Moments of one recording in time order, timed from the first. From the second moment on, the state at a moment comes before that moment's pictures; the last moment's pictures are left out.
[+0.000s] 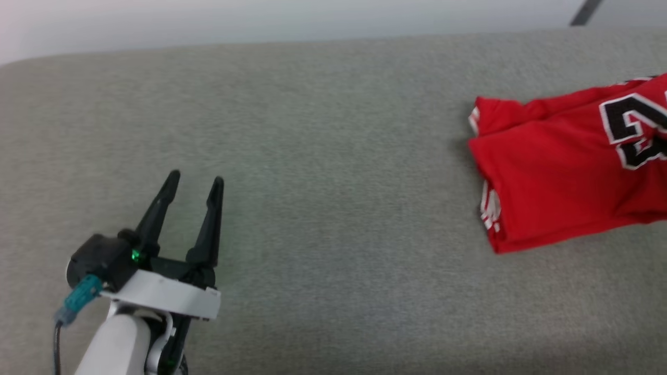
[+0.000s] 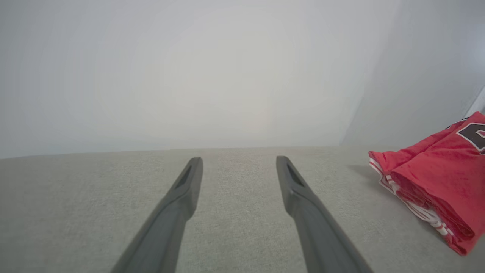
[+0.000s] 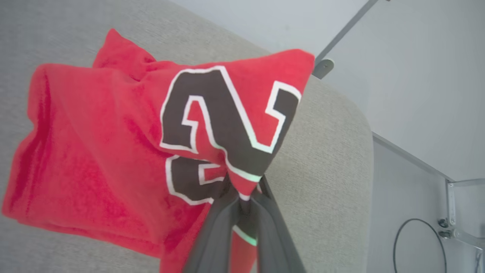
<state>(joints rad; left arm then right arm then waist) -0.25 0.30 -0.16 0.11 -0.43 -0.13 -0.26 -0.69 -0.83 0.48 0.26 0.62 0.13 0.50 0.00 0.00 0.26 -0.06</state>
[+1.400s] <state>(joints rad) -0.50 0.41 -0.31 0.11 -0.43 -0.13 -0.26 -1.11 -0.86 0.71 0.93 0.42 0.13 0.02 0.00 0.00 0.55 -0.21</state>
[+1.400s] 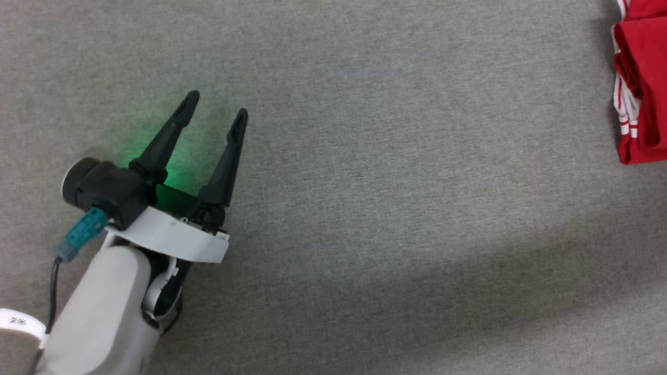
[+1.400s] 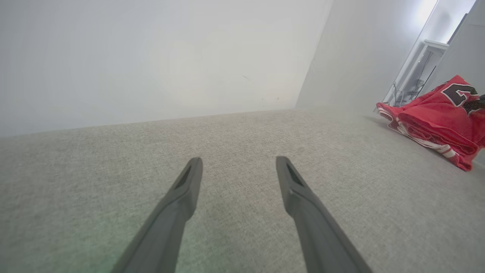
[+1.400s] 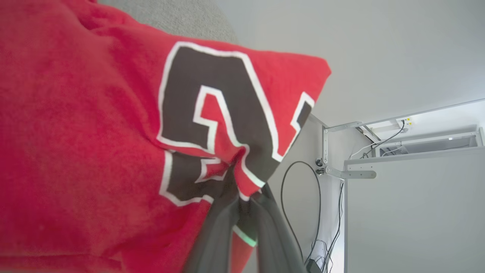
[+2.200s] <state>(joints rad) -0.50 0.39 -0.30 0.12 -0.43 -0.13 -0.26 -1.21 -0.77 0.65 1.23 0.24 0.13 -0.21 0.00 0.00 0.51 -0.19</state>
